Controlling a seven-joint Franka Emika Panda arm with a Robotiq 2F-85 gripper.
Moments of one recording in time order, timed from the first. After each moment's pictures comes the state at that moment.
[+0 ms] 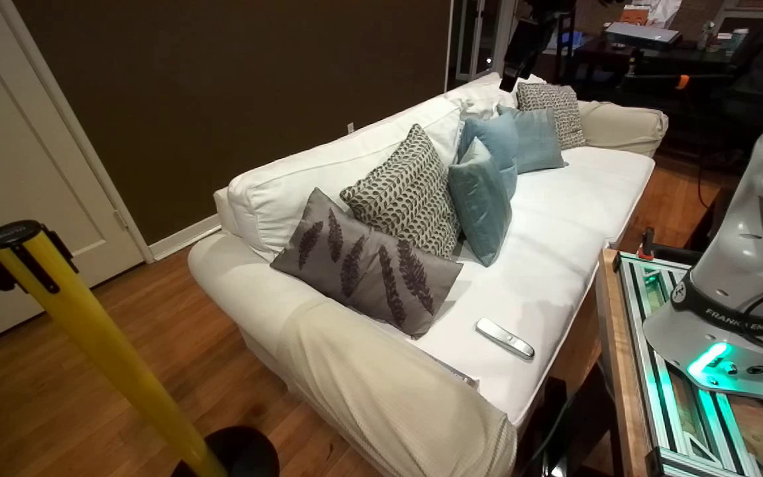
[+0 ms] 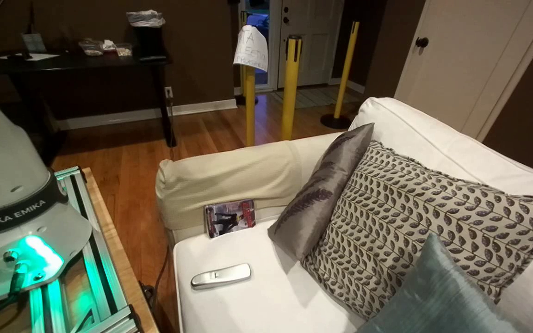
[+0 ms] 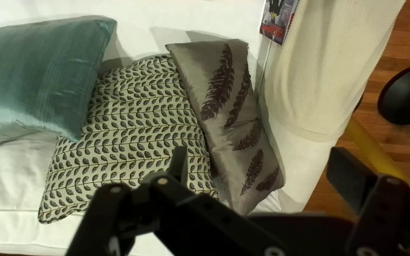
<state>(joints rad) -0.14 -0.70 -0.09 -2.46 -0.09 2.00 -0.01</state>
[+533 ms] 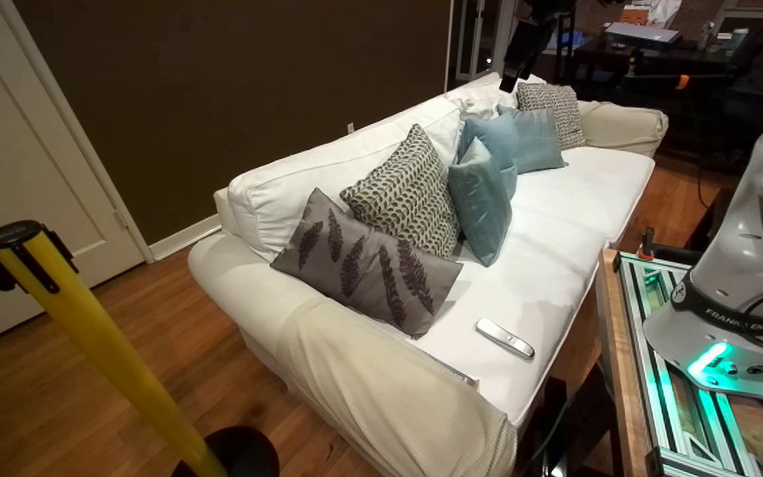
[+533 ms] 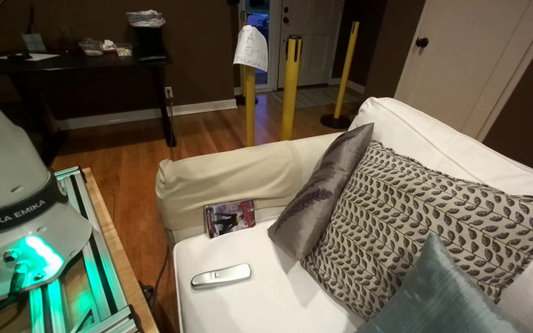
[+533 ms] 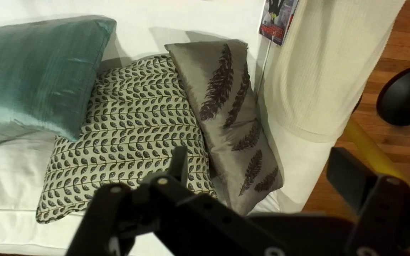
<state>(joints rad) -0.14 -0.70 -0.09 -2.46 -0.09 2.00 -0.02</state>
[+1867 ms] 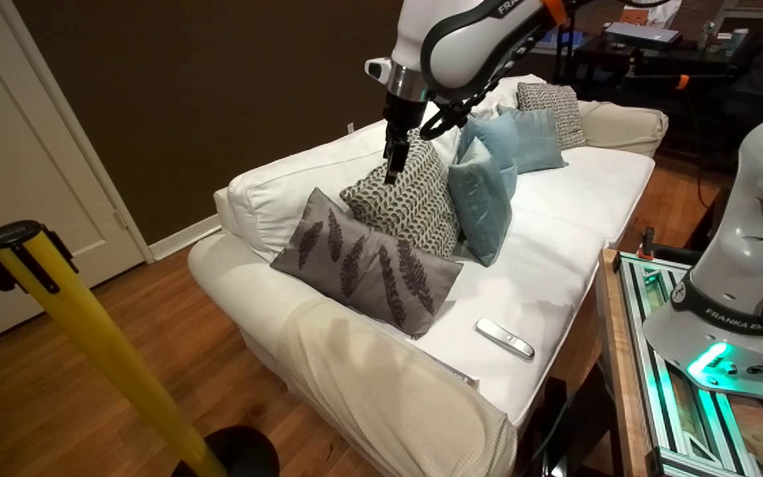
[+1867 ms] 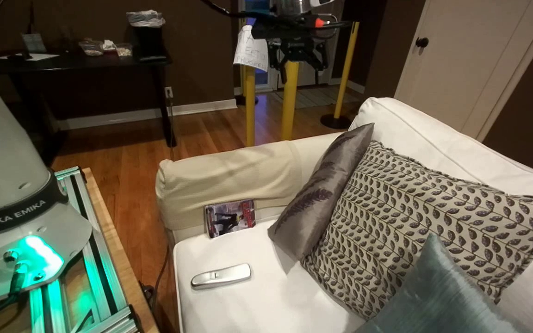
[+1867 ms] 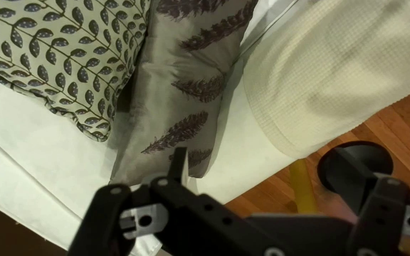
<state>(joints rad) 0.02 0.06 -0.10 -2.21 -0.01 2.55 -0.54</state>
